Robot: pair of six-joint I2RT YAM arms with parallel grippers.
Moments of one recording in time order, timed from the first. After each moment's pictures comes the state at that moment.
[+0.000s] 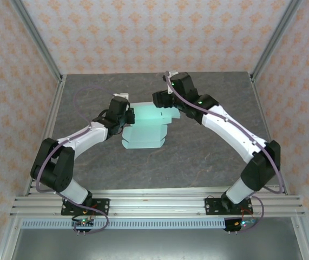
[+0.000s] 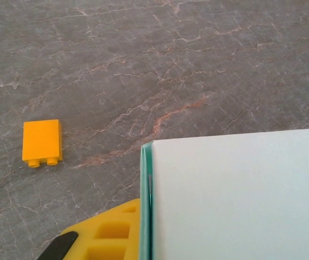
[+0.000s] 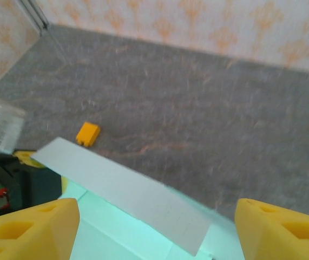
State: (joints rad) left arm -0.38 1.56 0.97 -0.10 -0.15 -0.36; right arm 0.64 1.60 1.53 -0.54 0.07 0.23
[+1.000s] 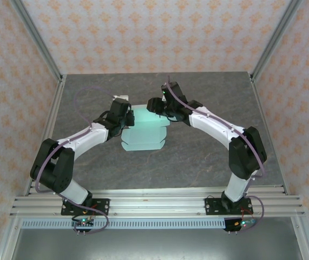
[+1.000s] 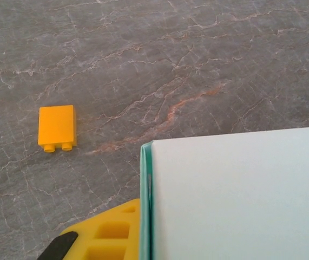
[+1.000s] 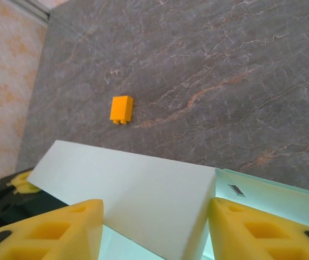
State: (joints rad) left arm -0.40 1.55 0.96 -0.14 -0.20 -0.36; right arm 0.63 1.75 1.39 -0.31 -0.12 0.74
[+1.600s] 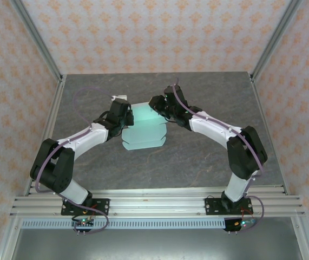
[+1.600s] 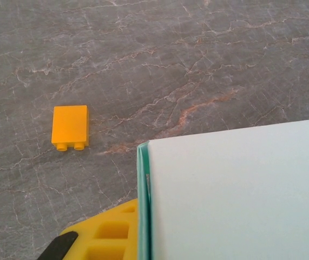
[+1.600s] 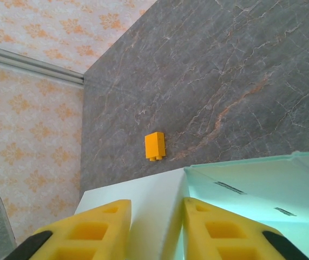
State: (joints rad) left arm -0.40 1.55 0.95 -0.13 -0.23 -0.39; right arm 0.62 1.74 1.28 -0.06 -0.11 1.01
